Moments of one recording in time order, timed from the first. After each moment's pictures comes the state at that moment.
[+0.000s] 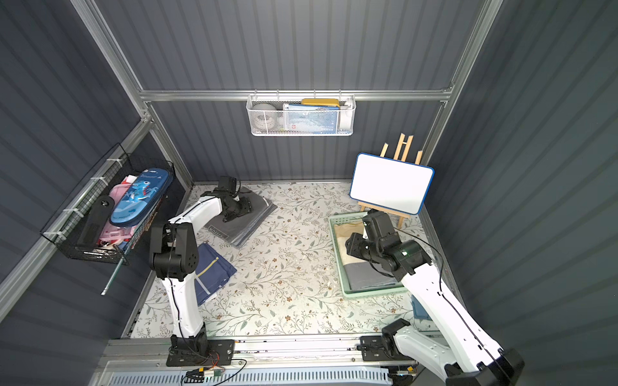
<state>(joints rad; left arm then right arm) -0.15 2.13 1.66 -0.58 0.07 -0.39 0.41 1.00 1.05 -0.89 -0.06 0.66</state>
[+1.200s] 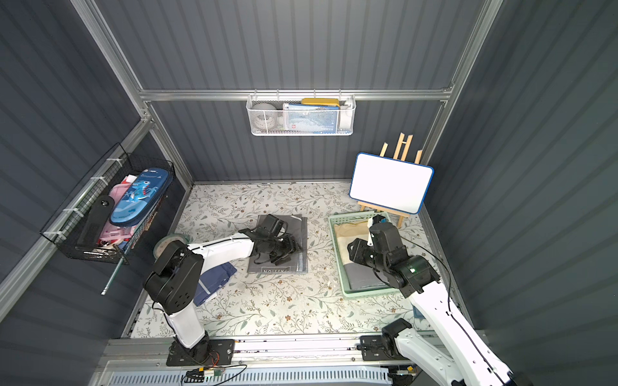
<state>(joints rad) -0.68 1.80 1.12 -0.32 0.37 -0.97 0.41 0.87 0.94 -0.82 -0.06 0.66</state>
